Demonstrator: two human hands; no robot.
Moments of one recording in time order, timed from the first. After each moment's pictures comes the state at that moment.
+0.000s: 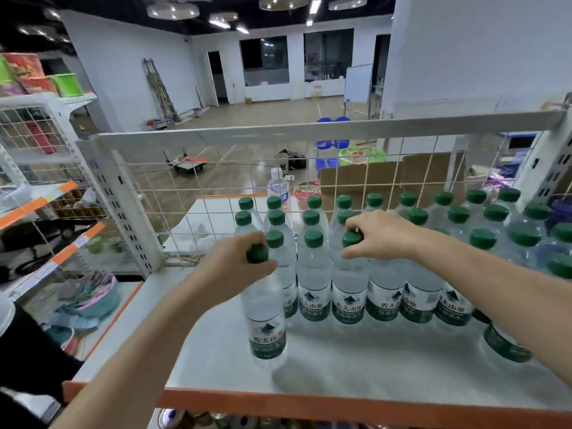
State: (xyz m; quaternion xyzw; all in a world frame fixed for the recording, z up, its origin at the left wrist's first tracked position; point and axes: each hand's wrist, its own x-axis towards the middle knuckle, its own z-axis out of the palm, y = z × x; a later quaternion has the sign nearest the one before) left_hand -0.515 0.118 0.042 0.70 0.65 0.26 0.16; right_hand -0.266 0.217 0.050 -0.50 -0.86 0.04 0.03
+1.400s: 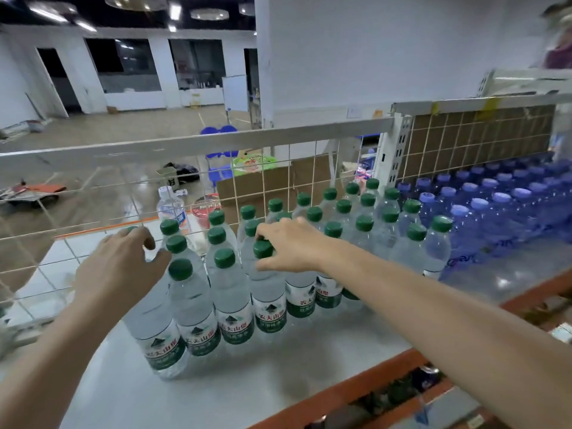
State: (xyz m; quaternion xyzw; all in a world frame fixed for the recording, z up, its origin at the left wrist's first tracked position) left_hand -0.529 0.196 0.043 0.69 0.68 0.23 -0.06; right_hand -0.274 0.194 0.047 -0.57 -0.82 0.00 0.03
